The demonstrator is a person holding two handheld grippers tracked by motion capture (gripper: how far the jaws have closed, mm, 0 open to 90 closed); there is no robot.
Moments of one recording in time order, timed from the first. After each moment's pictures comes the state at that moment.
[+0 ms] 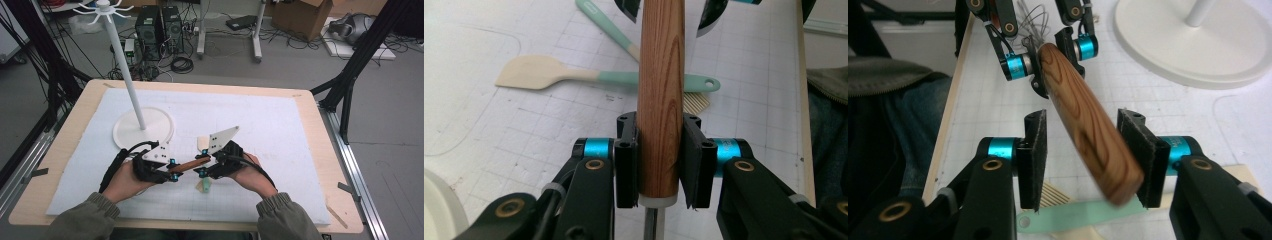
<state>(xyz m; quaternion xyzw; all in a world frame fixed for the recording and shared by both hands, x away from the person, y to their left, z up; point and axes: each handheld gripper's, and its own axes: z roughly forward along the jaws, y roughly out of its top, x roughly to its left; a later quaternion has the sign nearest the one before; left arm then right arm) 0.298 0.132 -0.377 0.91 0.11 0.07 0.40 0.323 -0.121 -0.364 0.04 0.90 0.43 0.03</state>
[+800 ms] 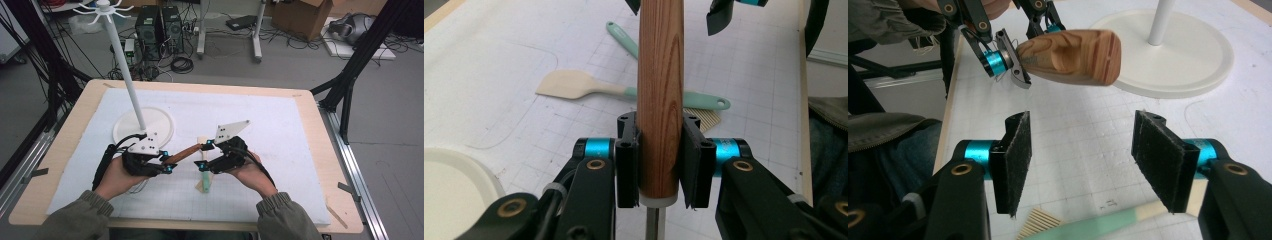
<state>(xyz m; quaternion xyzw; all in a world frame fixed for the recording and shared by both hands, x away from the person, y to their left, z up) 0.300 0.150 -0.360 0.89 0.13 0.09 0.43 0.330 -0.130 -0.360 0.11 0.87 0.48 0.03</state>
